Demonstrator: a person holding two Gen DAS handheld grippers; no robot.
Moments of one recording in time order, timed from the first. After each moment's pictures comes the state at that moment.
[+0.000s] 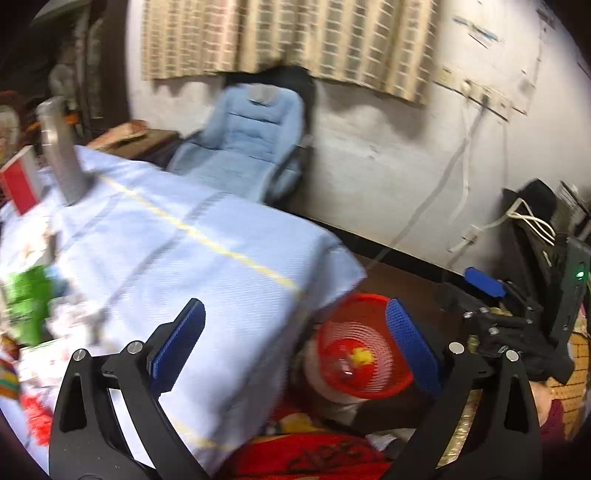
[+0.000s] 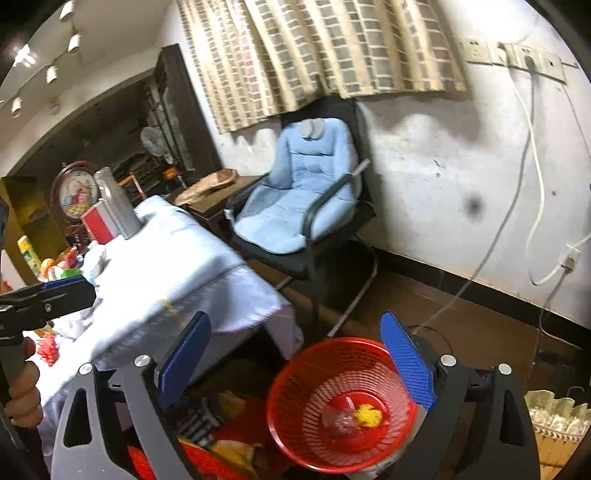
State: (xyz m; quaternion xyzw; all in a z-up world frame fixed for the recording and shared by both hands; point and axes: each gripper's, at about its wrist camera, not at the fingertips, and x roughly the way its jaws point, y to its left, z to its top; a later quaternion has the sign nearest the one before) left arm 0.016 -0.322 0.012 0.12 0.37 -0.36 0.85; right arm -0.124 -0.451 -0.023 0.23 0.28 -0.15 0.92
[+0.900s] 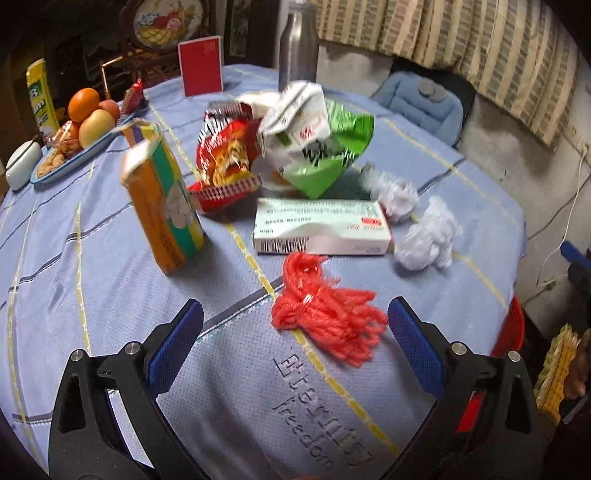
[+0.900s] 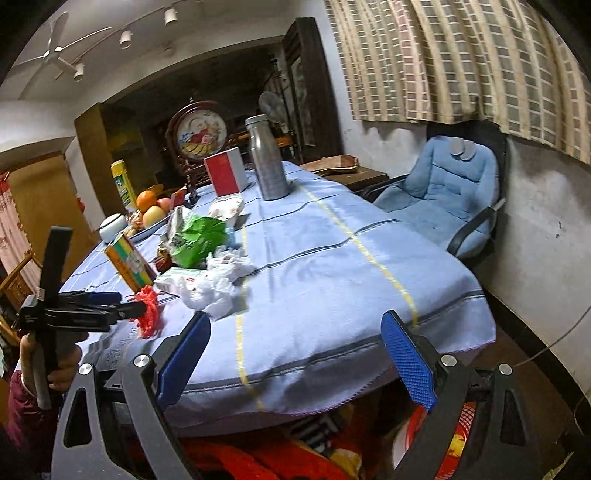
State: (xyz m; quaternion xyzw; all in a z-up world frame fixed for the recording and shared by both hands) left arm 0.057 -0.065 -0.028 0.05 0.45 -0.16 0.88; right arm -0.045 -0.284 0.024 0.13 0.29 0.05 0.95
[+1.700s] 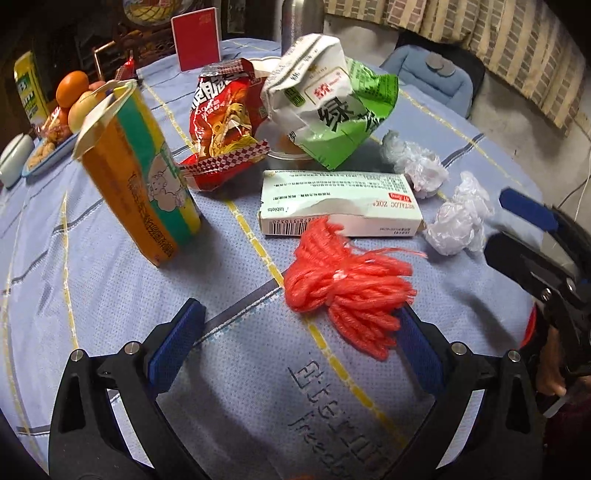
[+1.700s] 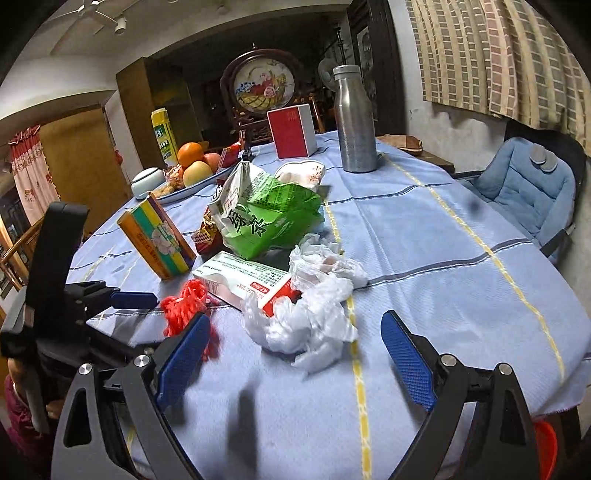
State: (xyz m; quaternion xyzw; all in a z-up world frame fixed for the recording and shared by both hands) left arm 0.076 -0.064 -0.049 0.08 0.49 -0.15 0.86; right arm 0.061 -0.186 0.005 0.08 0.34 0.15 0.93
